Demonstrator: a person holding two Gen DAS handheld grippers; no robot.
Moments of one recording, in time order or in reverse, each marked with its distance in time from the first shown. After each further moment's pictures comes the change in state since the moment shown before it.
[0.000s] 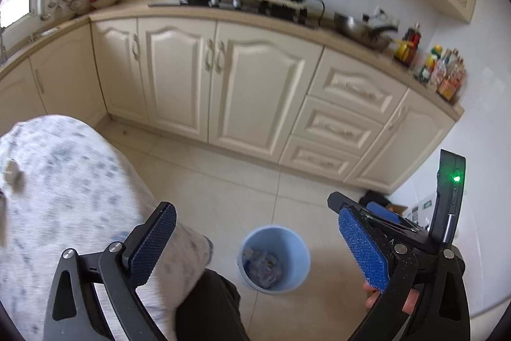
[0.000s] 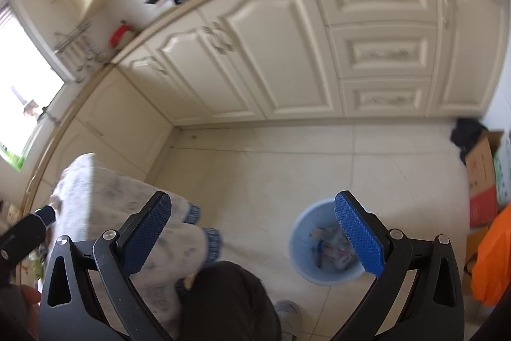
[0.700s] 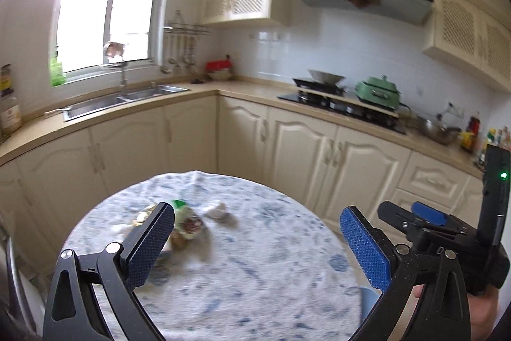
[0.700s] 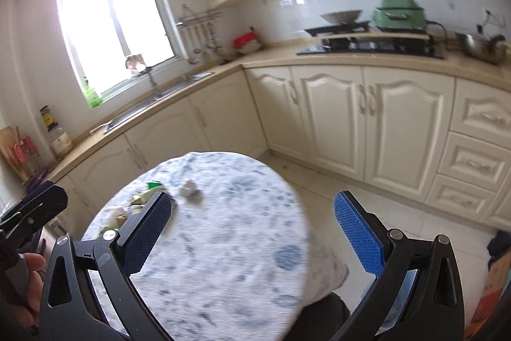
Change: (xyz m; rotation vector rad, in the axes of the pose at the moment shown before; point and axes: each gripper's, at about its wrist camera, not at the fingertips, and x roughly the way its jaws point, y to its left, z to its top) left arm -0.321 0.127 -0.172 -0.144 -0.401 0.373; right arm -0.089 0.279 -0.043 -0.417 -0.162 0.288
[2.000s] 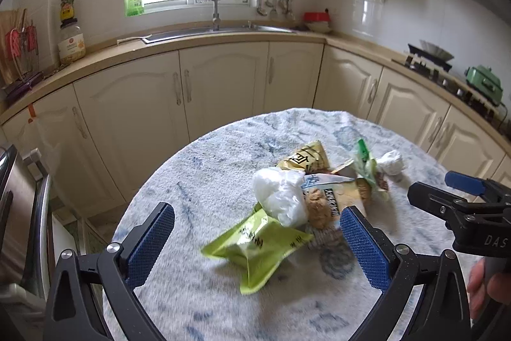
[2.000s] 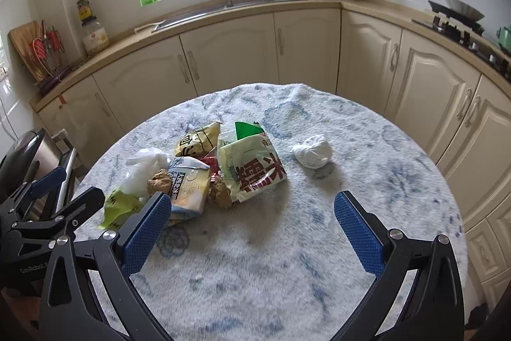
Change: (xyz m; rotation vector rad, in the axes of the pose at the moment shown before) left arm 0.114 0.167 -0.032 -0.165 0.237 0.315; right arm 0.212 0.162 -0.051 -0.286 0.342 0.150
